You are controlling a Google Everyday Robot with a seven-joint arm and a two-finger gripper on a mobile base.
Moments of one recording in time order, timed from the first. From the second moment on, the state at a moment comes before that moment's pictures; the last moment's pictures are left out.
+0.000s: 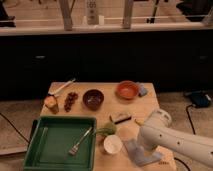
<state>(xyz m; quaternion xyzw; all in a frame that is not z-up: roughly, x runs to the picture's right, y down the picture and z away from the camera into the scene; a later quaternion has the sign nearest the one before) 0.201 0.302 0.721 -0.32 -0.06 -0.19 0.92</state>
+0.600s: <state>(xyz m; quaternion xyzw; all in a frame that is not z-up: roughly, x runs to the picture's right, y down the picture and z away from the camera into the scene) 0.205 0.325 0.743 -0.31 -0.10 -0.18 0.93</state>
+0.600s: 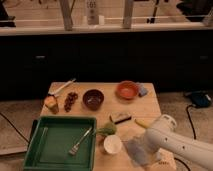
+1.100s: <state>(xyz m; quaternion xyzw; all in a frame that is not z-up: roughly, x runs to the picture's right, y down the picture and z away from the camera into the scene) 0.207 0.334 0.760 -0.31 -0.11 -0.18 0.93</state>
